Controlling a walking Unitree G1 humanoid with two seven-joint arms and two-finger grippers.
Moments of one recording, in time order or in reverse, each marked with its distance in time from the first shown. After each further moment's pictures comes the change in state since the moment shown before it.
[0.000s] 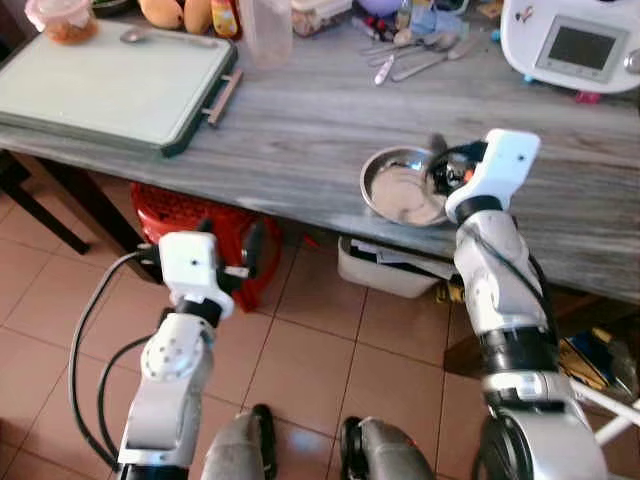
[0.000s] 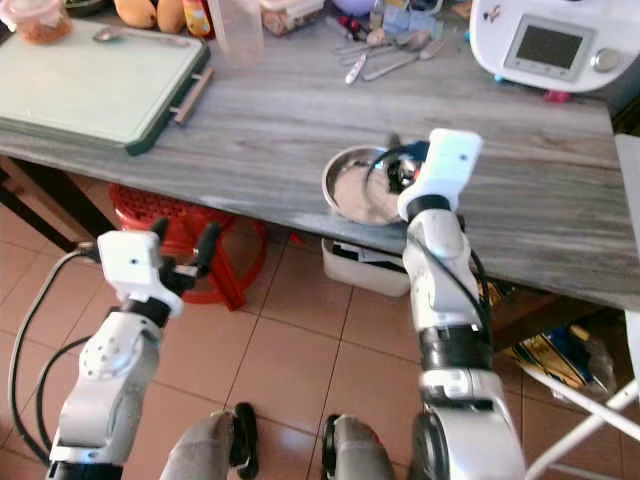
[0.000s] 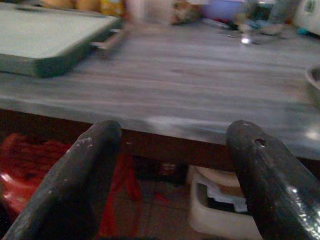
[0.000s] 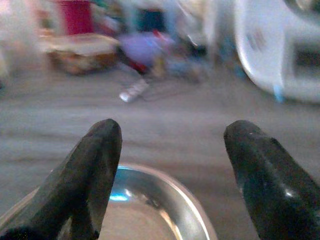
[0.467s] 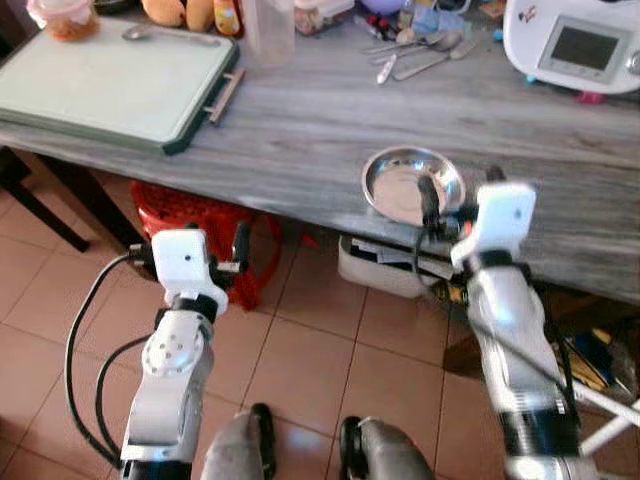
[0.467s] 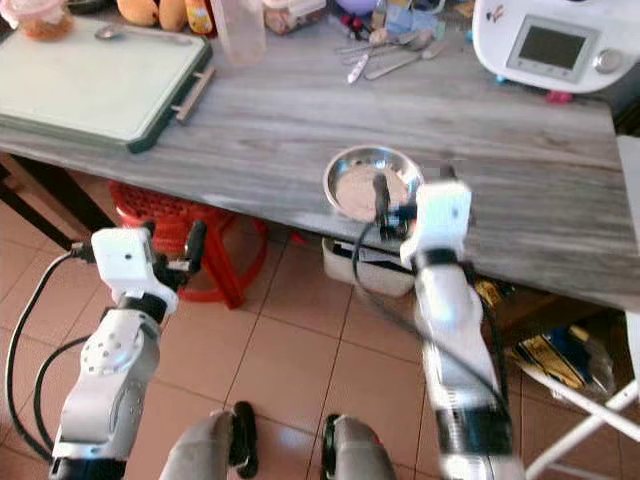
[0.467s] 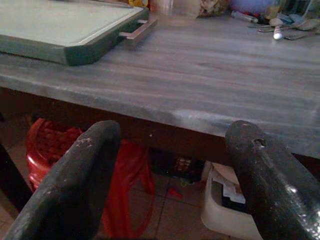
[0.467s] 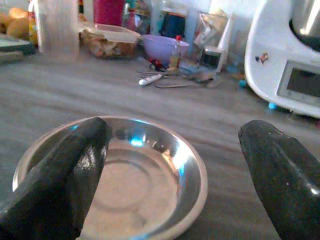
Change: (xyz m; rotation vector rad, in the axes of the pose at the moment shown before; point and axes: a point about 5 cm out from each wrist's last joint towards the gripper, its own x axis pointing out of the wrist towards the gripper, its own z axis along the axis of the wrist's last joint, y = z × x) left arm 0.003 0.002 -0.001 -0.009 0.032 0.087; right arm -0.062 0.001 -0.014 -0.135 -0.016 0.058
